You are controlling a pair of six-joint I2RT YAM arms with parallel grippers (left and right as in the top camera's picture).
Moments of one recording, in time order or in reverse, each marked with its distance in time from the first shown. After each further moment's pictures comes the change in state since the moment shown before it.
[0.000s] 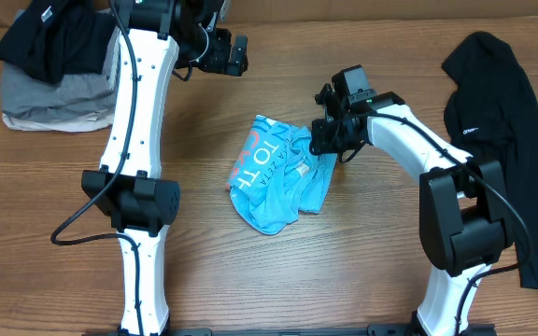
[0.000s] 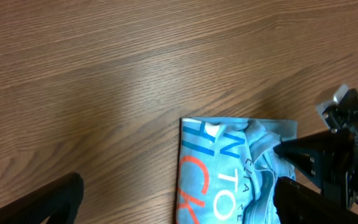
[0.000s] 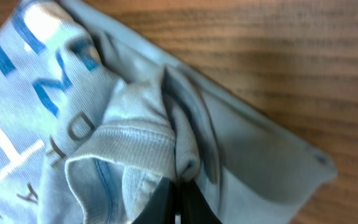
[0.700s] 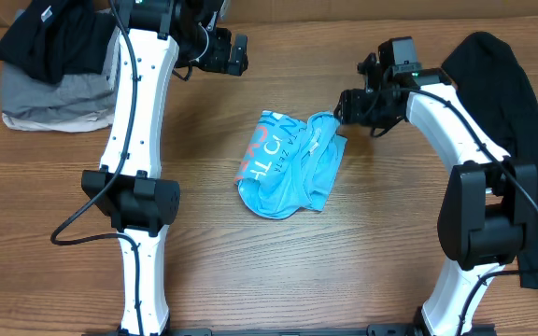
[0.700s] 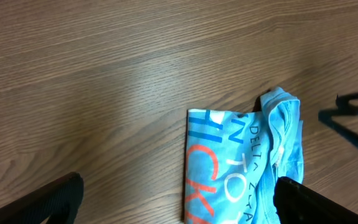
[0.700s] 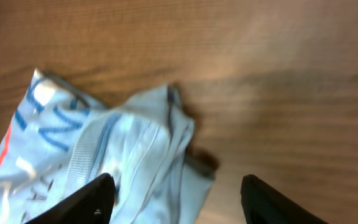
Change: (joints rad) left arm 0.000 0.000 0.000 0.006 0.000 0.000; right arm -0.167 0.000 0.142 -0.098 0.001 0.002
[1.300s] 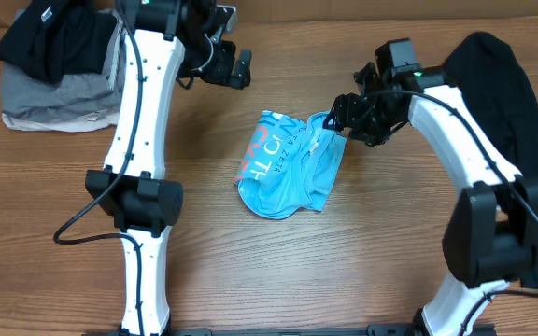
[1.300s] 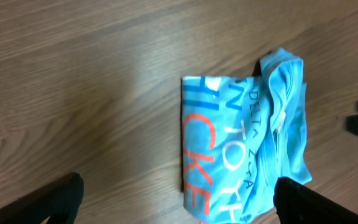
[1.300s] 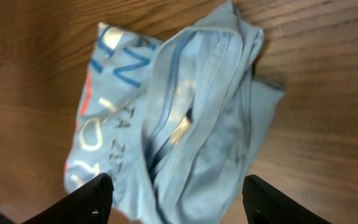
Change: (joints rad) left arm -0.031 0.000 0.000 -0.111 -0.020 0.064; right arm 0.034 -0.119 0.000 -0.185 -0.135 0.148
